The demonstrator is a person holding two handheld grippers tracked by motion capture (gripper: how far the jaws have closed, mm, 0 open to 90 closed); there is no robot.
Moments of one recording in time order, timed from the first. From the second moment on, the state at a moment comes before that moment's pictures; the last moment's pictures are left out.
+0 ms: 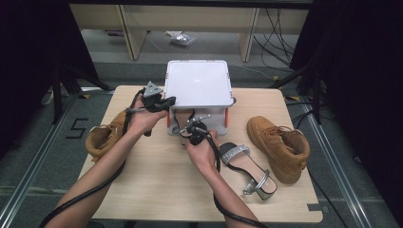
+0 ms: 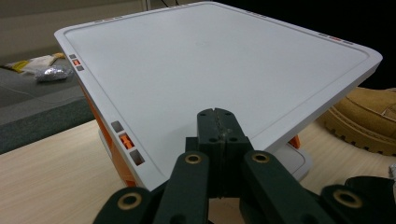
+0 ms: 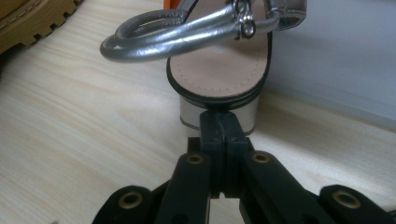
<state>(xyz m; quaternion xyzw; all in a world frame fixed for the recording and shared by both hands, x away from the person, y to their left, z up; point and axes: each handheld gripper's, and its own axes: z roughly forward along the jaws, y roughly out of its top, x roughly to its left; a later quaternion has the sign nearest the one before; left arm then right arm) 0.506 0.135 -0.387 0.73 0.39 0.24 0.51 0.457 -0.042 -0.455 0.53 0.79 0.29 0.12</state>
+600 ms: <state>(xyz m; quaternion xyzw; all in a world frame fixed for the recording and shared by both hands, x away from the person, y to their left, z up) 0.506 0.135 -0.386 0.73 0.39 0.24 0.51 0.468 -0.035 -0.454 0.53 0.78 0.30 0.13</state>
